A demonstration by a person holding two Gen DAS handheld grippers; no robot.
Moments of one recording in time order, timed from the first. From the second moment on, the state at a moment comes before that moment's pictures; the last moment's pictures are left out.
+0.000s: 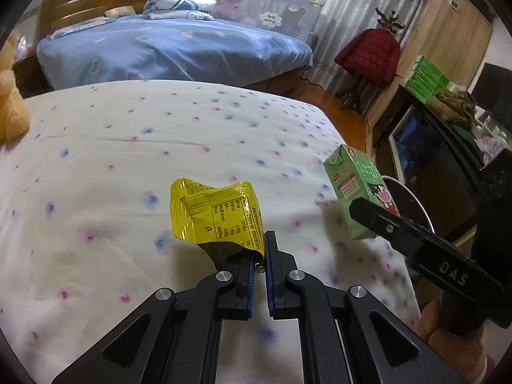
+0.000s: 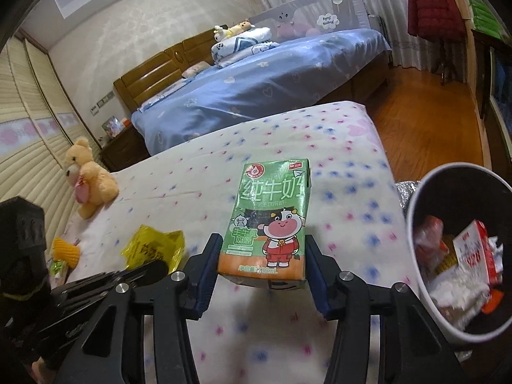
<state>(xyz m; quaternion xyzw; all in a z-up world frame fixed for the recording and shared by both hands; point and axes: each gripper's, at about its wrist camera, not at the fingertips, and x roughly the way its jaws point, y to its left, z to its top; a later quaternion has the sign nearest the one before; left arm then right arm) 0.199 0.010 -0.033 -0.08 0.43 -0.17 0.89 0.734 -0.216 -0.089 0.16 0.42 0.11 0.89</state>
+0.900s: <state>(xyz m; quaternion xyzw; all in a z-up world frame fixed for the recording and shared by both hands) 0.146 -0.040 -0.010 -0.03 0.41 -0.19 0.89 0.663 -0.265 -0.071 0.19 0.38 0.11 0.90</state>
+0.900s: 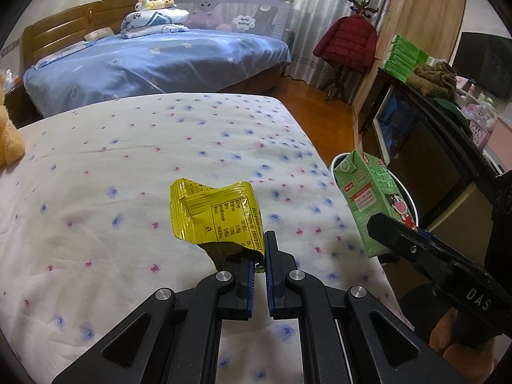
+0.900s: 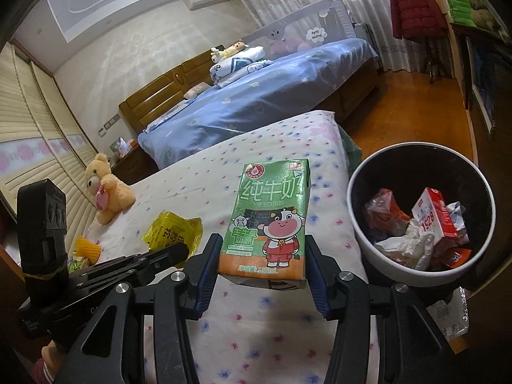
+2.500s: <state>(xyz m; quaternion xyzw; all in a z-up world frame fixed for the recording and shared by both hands) 0.167 -0.129 -0.013 0.02 0.41 -0.27 0.87 0.639 -0.361 -0.074 0.23 0.36 0.01 0.90</state>
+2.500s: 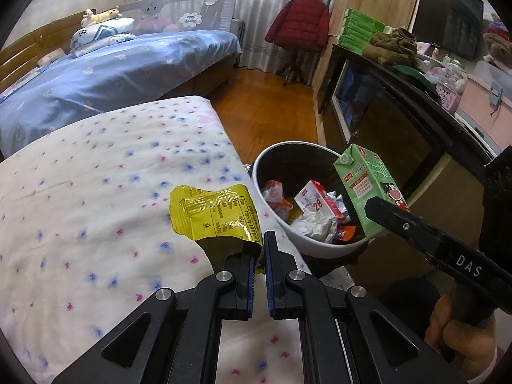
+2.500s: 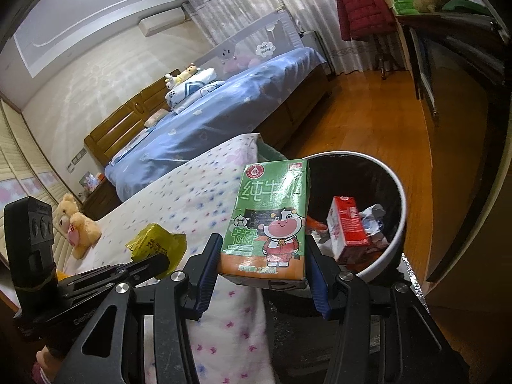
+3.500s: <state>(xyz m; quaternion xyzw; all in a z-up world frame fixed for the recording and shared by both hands) 0.186 -0.186 -0.022 0.05 0.41 -0.30 0.86 0.644 -0.404 -0.084 0.23 0.38 -0.03 0.90</state>
